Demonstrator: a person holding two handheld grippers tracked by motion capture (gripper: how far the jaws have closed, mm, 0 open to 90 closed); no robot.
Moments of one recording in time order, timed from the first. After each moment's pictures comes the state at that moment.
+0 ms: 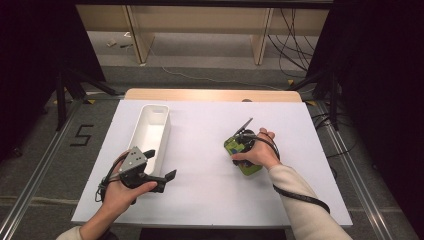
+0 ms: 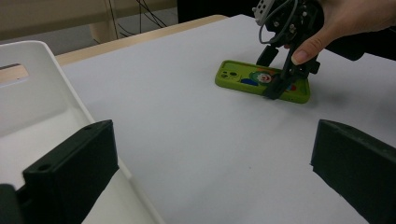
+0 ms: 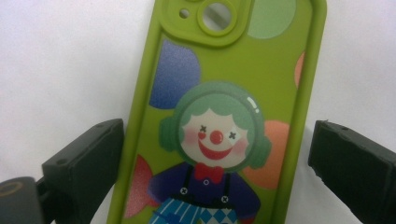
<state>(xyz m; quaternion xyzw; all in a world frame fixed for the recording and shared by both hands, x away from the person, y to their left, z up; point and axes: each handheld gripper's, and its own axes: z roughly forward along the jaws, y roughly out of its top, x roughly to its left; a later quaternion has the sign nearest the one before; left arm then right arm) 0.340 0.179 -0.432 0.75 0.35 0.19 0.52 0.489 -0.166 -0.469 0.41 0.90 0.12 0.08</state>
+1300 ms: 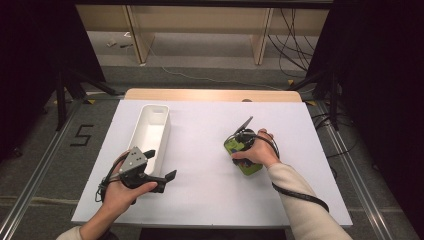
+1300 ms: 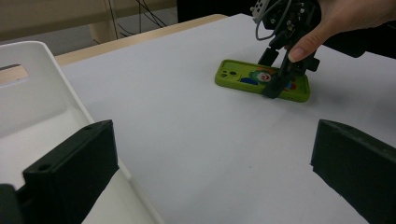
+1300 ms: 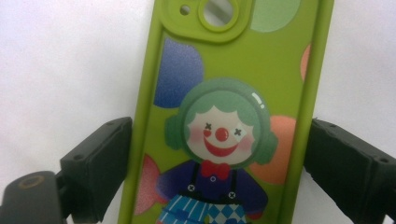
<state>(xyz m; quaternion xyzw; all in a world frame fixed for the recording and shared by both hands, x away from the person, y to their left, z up) 0.340 0.178 -0.432 0.75 0.35 0.20 0.52 0.490 -0.165 -0.467 0.43 0.89 0.11 0.06</state>
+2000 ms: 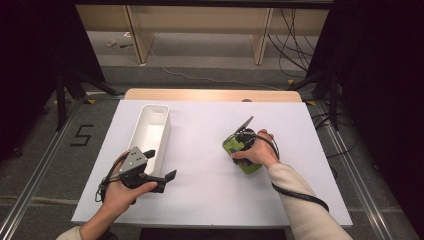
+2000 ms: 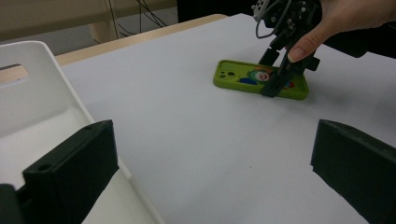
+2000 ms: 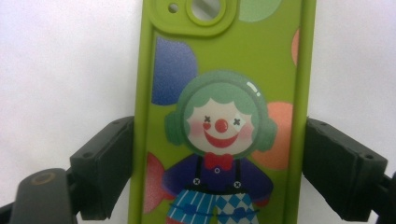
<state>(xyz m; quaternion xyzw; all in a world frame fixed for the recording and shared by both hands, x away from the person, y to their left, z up) 0.340 0.179 -0.432 0.75 0.35 0.20 0.52 0.490 -0.165 -0.466 0.44 0.89 0.12 0.07</state>
